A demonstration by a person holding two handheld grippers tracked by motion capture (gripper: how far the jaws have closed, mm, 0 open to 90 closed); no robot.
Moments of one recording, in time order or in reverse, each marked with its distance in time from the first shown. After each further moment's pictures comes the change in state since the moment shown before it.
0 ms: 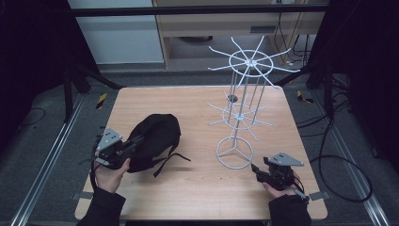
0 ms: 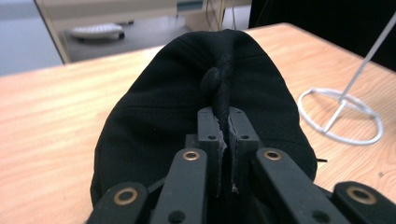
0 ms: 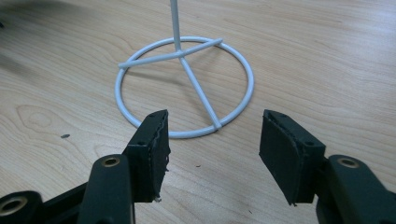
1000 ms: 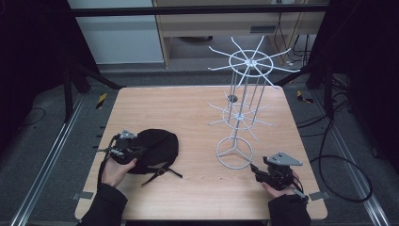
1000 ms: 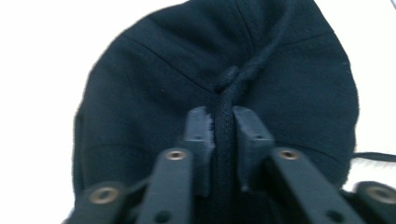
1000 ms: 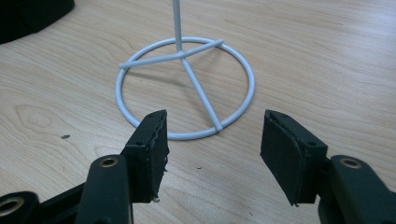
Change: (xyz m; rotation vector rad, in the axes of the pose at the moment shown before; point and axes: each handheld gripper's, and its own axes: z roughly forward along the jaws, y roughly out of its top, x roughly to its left) left arm 0.039 -0.042 0.067 0.454 0.028 -0.044; right arm 0.002 0.002 0.001 0.005 -0.007 -0.013
